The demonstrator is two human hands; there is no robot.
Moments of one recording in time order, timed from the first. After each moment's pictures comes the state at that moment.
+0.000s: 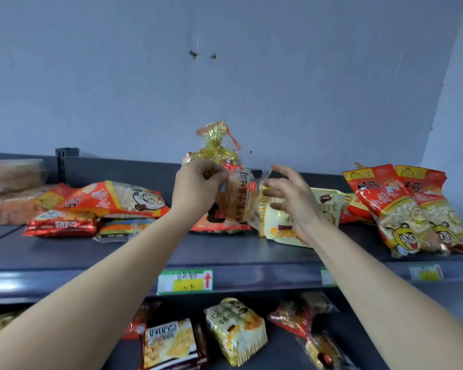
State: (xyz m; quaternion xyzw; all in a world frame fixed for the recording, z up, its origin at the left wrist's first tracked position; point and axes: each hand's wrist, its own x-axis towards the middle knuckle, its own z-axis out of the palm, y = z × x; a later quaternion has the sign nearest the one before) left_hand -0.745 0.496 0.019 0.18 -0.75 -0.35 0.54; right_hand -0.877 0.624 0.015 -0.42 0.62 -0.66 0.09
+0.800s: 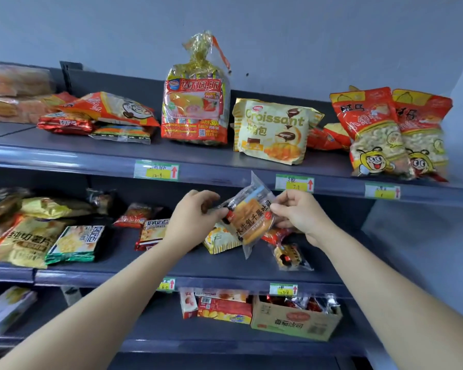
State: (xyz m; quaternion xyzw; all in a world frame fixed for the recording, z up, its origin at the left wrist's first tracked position) left_hand -0.734 0.648 -0.159 0.32 -0.82 -0.30 0.37; right_hand -0.916 0.775 -0.126 -0.38 0.74 -0.51 0.21
